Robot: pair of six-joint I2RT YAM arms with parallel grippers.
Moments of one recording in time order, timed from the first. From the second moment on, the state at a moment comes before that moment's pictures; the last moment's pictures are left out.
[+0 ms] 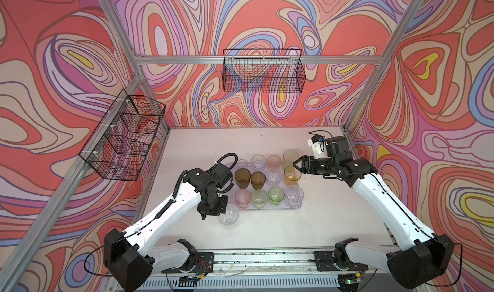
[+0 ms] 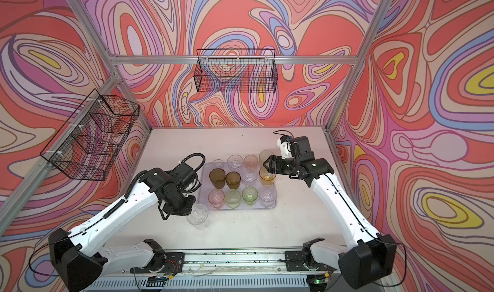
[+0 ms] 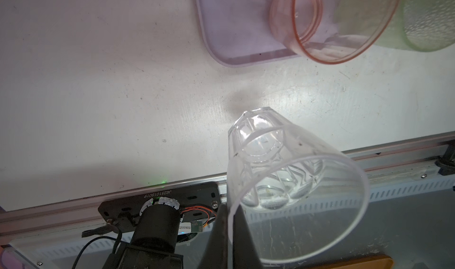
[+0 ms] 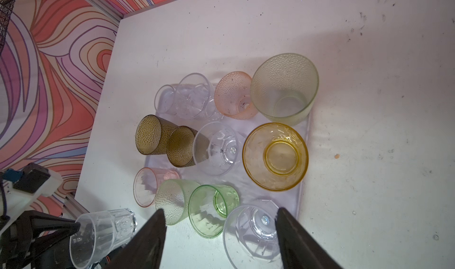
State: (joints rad) left arm -0.60 1.22 1.13 -1.40 0.08 -0.51; right arm 0.27 1.23 1.18 -0.76 -0.34 0.35
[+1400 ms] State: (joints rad) left arm -0.23 1.46 1.32 -1.26 0.15 -0.33; right arm 0.27 1.23 1.18 -0.78 -0.33 0.35
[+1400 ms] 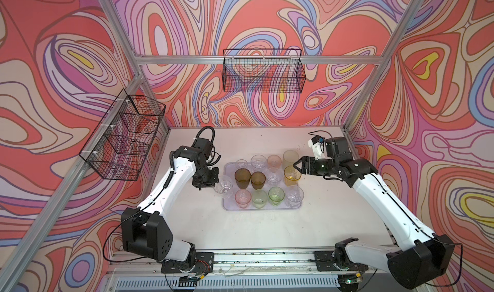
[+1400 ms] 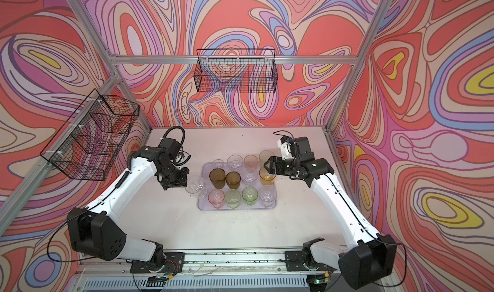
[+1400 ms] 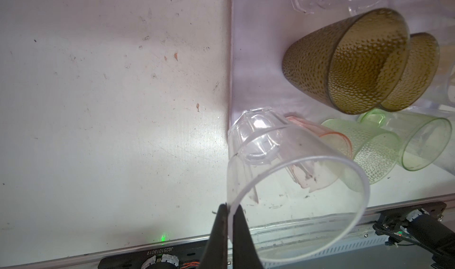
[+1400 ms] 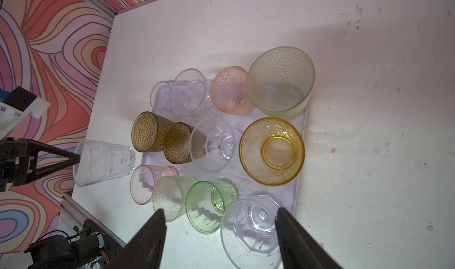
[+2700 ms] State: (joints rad) left arm -0.22 1.59 1.25 -1.07 0.22 -0.33; right arm 0.27 1.20 1.18 -0.80 -0.30 0.35
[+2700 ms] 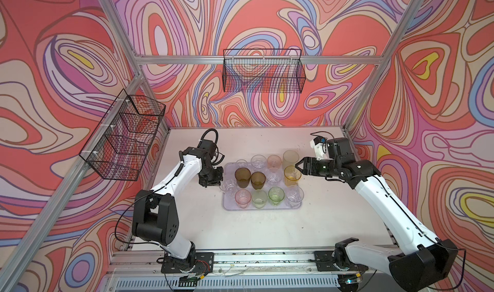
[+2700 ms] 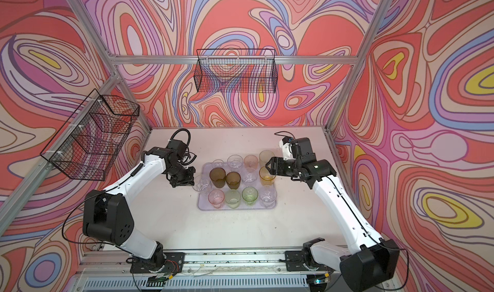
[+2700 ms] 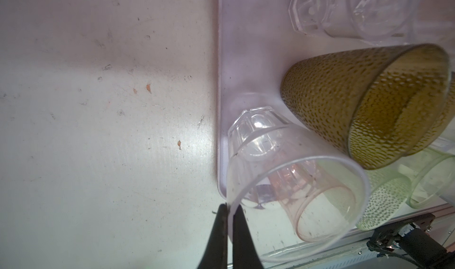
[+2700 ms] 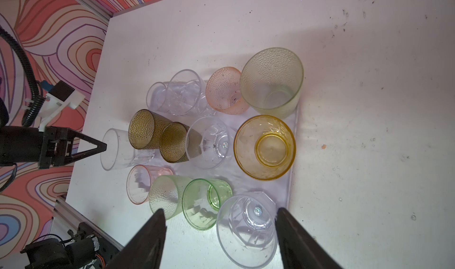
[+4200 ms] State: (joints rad) left arm -0.25 1.60 1.21 -1.04 0.21 -0.33; right arm 0.27 1.19 1.18 -0.81 -0.29 0.35
